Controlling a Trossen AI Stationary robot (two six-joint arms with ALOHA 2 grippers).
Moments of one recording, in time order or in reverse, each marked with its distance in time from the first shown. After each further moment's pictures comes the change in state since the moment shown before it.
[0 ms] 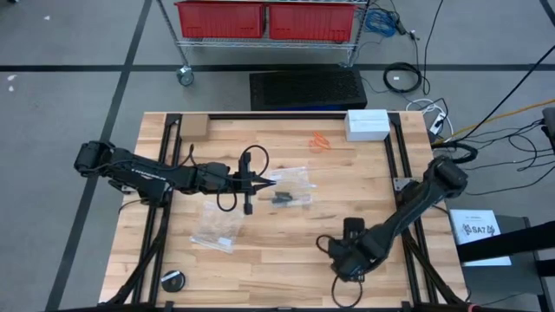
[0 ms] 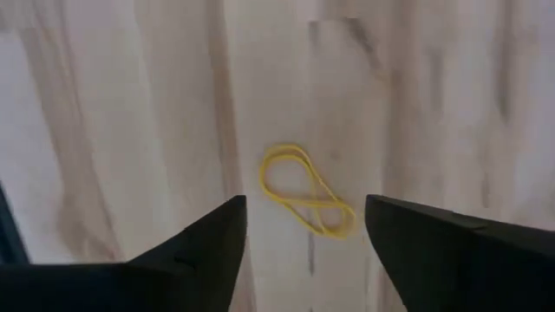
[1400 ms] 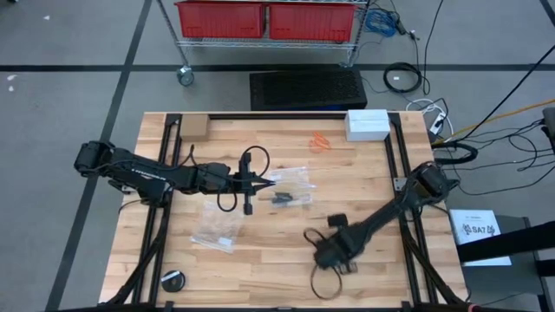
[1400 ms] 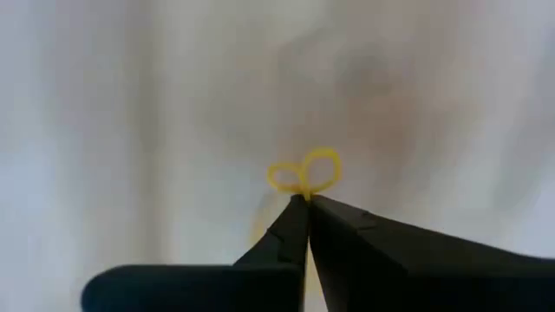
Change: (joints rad) left arm 0.000 0.000 0.000 -0.017 -0.001 0.005; right arm -0.146 0.107 -0.024 0.063 -0.004 -0.296
